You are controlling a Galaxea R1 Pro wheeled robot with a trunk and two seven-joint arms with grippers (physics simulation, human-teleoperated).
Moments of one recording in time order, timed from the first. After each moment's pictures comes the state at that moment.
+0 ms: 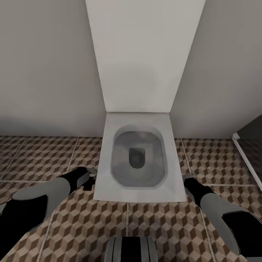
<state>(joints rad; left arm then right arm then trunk) -1.16 0.06 -1.66 -0.12 1.66 0.51 0.29 -0.98 -0.10 0.21 -0.18 0.01 0.47 -0.13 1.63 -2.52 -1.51</state>
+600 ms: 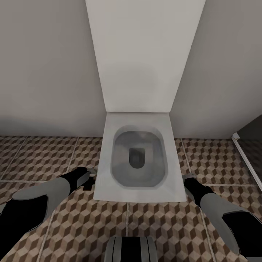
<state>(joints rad) -1.16 0.06 -1.66 -0.12 1.66 0.51 0.29 -0.98 -0.10 0.21 -0.18 0.01 0.47 -0.13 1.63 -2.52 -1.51</state>
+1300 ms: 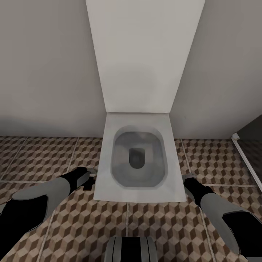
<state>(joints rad) -1.16 0.06 -1.65 -0.12 1.67 0.51 0.29 -0.98 -0.11 0.21 -0.18 0.01 0.47 -0.13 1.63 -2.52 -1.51</state>
